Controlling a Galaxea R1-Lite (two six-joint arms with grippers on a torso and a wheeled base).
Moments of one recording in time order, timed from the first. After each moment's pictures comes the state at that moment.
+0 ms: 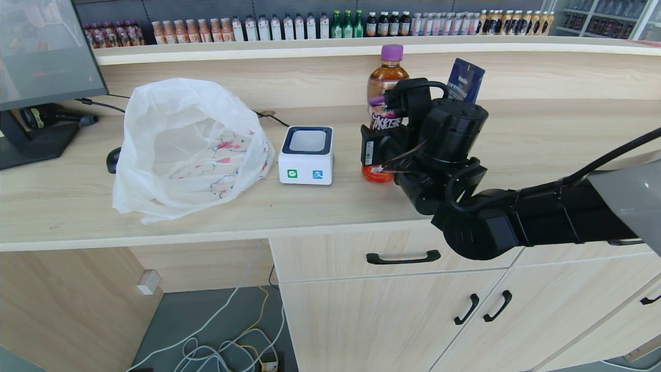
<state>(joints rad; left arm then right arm) 0.00 0.00 0.00 0.00 0.00 -0.02 0.64 2.07 -1.40 -0.89 -0.44 -0.16</state>
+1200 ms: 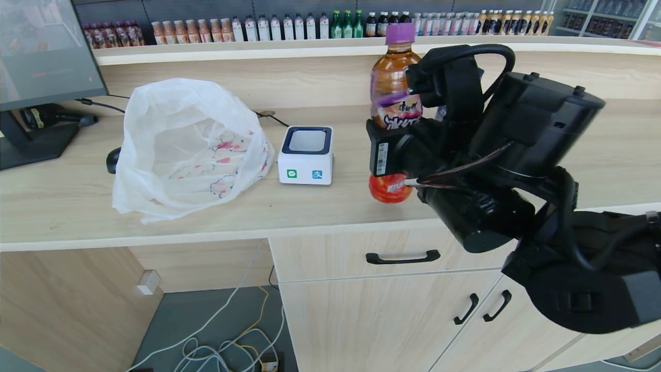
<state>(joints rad) 0.00 0.00 0.00 0.00 0.00 -0.02 0.83 1.80 -1.12 -0.94 -0.58 -0.23</state>
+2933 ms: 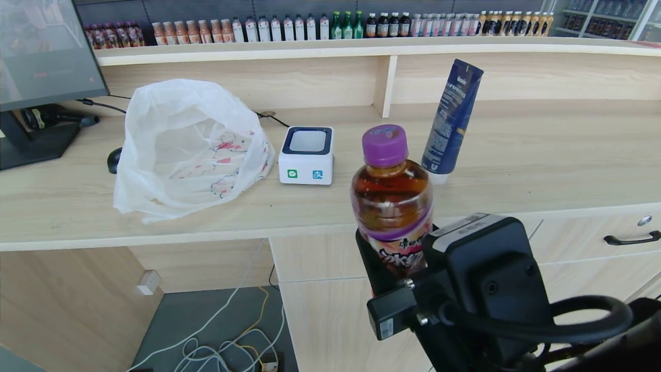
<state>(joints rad) 0.00 0.00 0.00 0.00 0.00 -0.02 1.22 1.74 -0.57 -1.50 -0.85 -0.51</state>
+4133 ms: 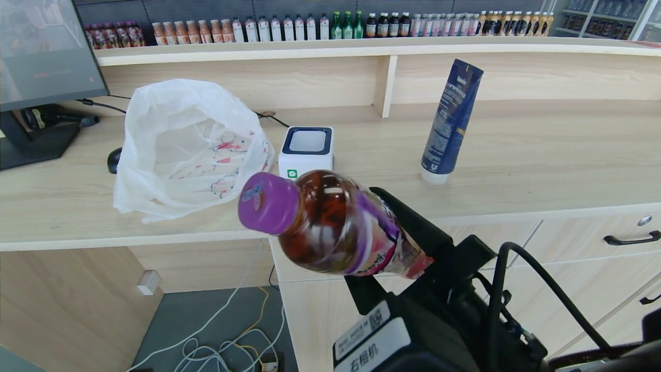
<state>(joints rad) 0.00 0.00 0.00 0.00 0.00 -0.02 1.24 1.74 -0.58 -1.57 -0.62 -1.18</state>
